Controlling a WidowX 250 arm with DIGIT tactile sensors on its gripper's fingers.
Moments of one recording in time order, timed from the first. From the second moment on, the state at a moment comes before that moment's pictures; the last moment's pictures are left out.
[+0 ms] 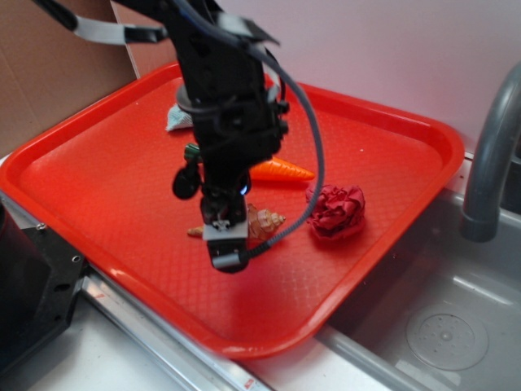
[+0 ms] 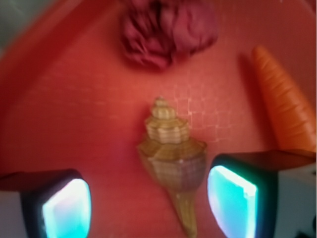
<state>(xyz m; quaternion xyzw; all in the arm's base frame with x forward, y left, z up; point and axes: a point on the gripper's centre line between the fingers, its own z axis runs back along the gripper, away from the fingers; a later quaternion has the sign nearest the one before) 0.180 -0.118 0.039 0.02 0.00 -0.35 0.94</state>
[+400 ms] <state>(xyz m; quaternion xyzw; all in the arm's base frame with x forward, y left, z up) 0.188 -0.112 0.016 0.03 0.02 -0.32 0.94</state>
